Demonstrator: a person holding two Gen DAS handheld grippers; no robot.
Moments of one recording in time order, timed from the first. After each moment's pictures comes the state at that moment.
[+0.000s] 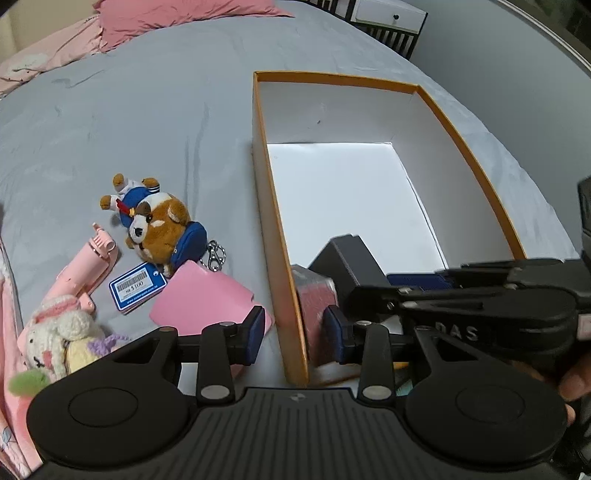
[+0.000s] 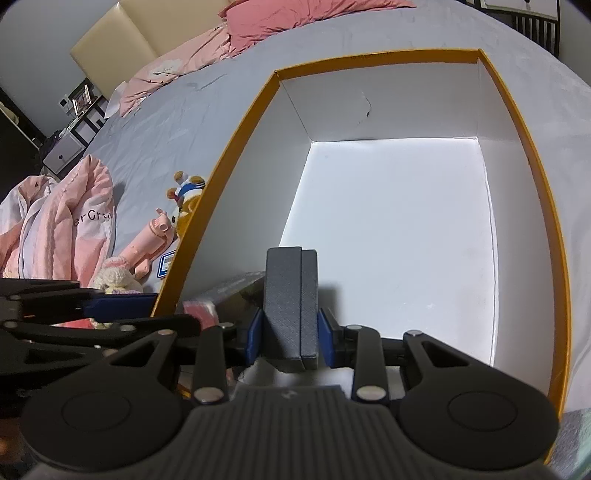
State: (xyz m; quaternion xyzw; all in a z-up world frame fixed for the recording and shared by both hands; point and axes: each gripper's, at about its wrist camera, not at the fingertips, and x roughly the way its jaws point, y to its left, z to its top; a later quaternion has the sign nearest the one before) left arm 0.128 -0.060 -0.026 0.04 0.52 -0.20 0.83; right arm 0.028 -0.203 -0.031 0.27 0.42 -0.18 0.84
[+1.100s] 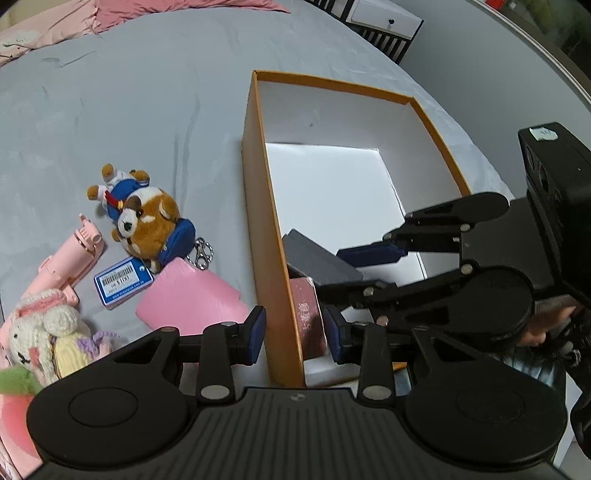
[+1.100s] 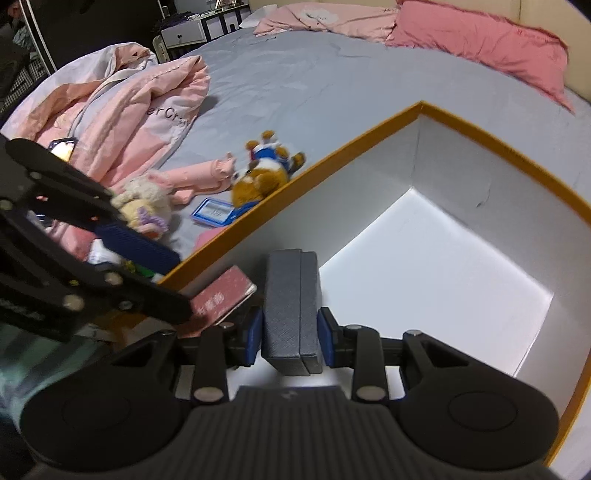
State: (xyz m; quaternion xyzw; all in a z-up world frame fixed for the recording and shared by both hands) left arm 0.139 -0.047 -0.018 0.00 0.54 -0.23 0.81; right arm 0.068 -0.209 -0.024 0.05 0.48 0.00 0.88
